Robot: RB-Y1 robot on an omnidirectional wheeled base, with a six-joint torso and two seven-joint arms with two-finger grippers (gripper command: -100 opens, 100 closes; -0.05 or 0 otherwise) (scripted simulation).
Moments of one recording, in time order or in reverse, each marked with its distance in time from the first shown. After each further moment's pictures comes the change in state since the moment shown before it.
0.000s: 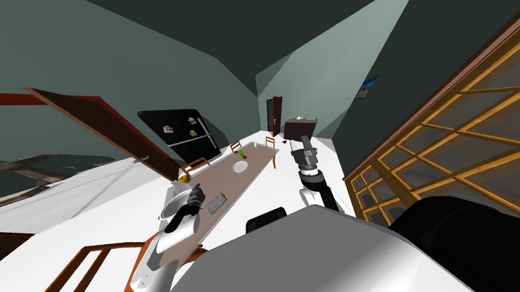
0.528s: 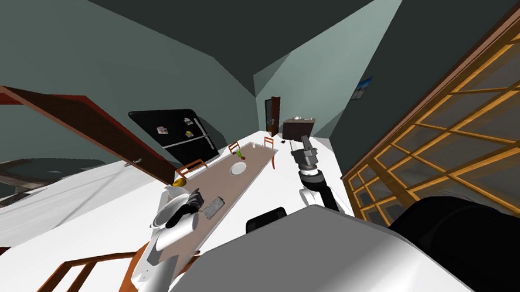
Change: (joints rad) left arm -0.043 0.010 0.030 0.071 0.007 0.153 0.016; right arm 0.000 0.000 0.000 0.000 0.000 0.000 0.000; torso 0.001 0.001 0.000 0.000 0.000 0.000
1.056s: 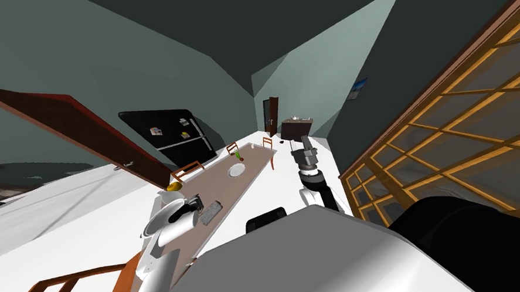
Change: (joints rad) left arm -0.057 0.000 0.030 0.098 -0.001 0.147 0.016; right arm 0.000 0.000 0.000 0.000 0.000 0.000 0.000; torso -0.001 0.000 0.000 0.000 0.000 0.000
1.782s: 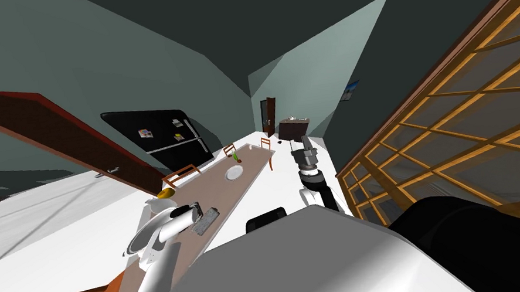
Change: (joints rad) left arm -0.077 0.010 0.046 0.128 0.014 0.216 0.021; right arm 0.000 0.000 0.000 0.000 0.000 0.000 0.000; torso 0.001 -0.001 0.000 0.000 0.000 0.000
